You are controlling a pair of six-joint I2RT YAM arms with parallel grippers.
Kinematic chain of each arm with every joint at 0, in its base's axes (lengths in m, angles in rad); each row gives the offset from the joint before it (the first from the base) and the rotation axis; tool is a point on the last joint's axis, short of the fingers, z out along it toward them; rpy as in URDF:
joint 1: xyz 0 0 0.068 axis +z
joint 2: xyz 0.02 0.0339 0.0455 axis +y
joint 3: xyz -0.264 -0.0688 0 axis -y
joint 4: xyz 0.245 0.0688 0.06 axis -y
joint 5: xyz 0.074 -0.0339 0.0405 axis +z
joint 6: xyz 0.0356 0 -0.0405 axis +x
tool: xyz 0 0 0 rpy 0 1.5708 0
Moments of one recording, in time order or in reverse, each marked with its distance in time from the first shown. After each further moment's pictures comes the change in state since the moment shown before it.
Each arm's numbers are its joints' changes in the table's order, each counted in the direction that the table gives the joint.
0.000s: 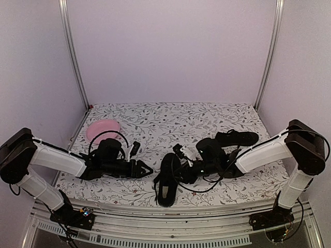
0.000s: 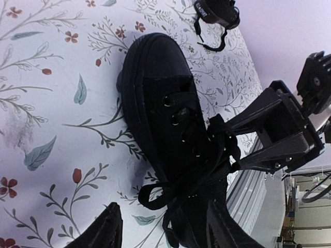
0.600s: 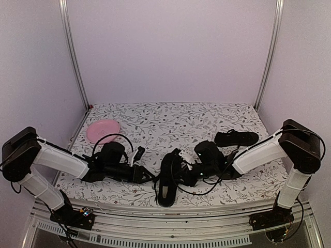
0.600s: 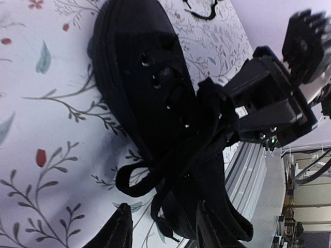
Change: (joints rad) left arm -0.034 0.036 -0.003 0.011 -0.056 0.023; right arm 0.000 0.048 -0.003 0.003 0.016 -0.061
